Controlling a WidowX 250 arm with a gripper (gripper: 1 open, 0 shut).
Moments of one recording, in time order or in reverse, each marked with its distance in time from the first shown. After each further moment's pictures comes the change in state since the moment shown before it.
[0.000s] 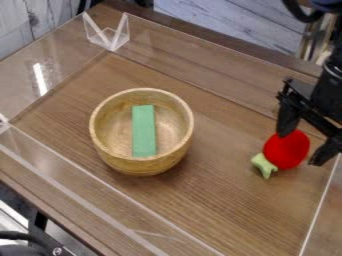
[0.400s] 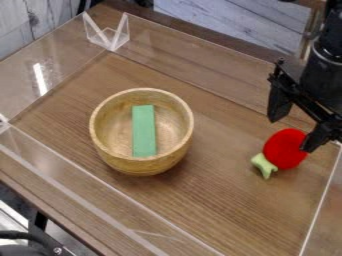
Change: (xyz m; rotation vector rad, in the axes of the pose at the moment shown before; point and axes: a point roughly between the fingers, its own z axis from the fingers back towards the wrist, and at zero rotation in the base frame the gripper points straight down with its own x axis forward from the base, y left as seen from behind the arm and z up) arm -0.010 0.017 0.013 0.037 -0.046 -0.027
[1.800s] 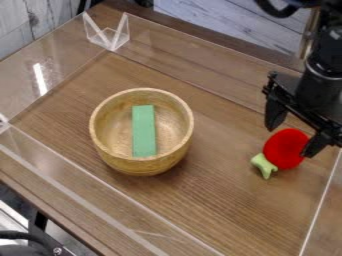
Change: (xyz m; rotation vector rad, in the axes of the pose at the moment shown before) arm 0.006 0.007 -0.017 -0.003 -0.047 0.159
